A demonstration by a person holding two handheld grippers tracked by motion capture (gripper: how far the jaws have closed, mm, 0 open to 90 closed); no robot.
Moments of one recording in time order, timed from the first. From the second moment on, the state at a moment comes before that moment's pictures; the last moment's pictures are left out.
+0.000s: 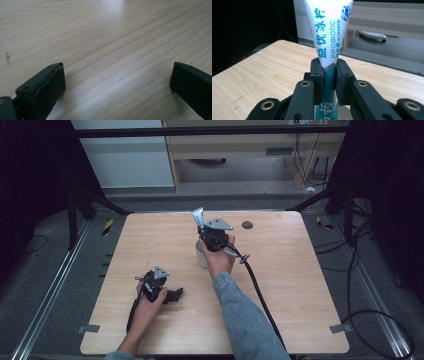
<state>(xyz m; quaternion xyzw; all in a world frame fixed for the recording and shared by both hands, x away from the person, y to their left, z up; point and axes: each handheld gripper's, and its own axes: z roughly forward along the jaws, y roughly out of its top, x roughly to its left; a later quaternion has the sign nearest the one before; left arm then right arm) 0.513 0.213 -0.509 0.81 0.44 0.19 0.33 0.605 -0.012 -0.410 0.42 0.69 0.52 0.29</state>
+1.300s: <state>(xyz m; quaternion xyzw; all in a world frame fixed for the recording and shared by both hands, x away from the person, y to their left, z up) 0.513 0.213 -0.509 0.81 0.44 0.19 0.33 0.609 -0.016 -0.431 0.45 0.69 0.50 0.26</state>
